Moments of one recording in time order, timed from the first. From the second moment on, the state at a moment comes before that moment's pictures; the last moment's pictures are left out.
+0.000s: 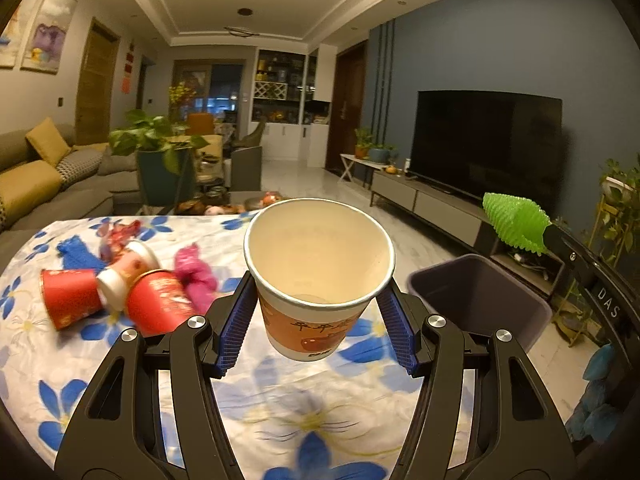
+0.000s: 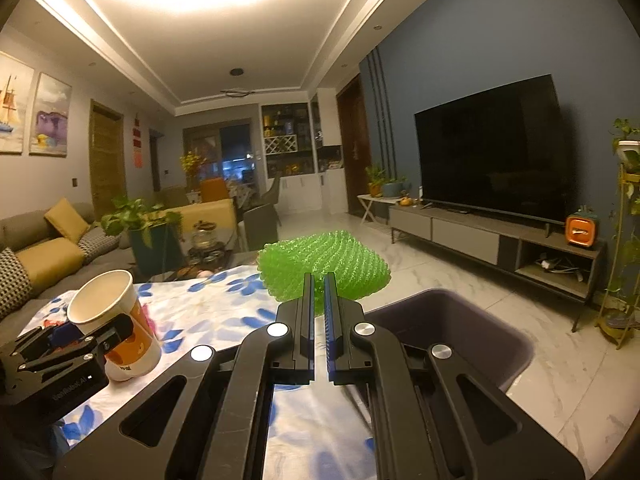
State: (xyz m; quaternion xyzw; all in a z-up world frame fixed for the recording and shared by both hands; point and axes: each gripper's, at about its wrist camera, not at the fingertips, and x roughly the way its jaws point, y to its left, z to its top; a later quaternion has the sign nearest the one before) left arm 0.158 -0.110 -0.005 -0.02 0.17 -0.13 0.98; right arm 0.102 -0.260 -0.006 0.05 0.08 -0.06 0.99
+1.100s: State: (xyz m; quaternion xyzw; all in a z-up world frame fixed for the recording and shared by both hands) left arm 0.196 -0.243 -0.008 0.00 0.16 -0.24 0.96; right arm 0.106 -0.350 -0.020 0.08 0.09 -0.12 0.99
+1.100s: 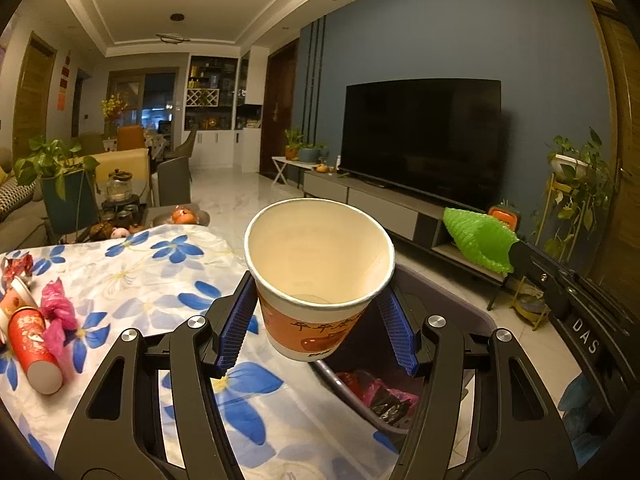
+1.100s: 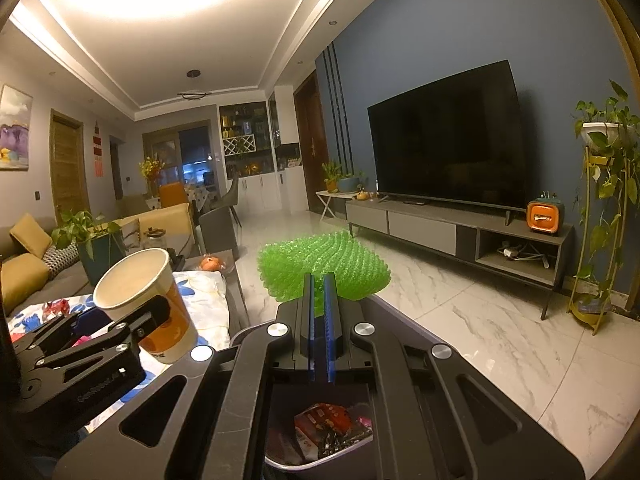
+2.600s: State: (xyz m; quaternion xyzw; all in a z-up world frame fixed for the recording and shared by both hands) left arm 0.223 -0.269 -0.050 0.00 0.21 -0.28 0.94; right arm 0.104 -0.377 -0.032 0.11 0.09 -0.12 0.98
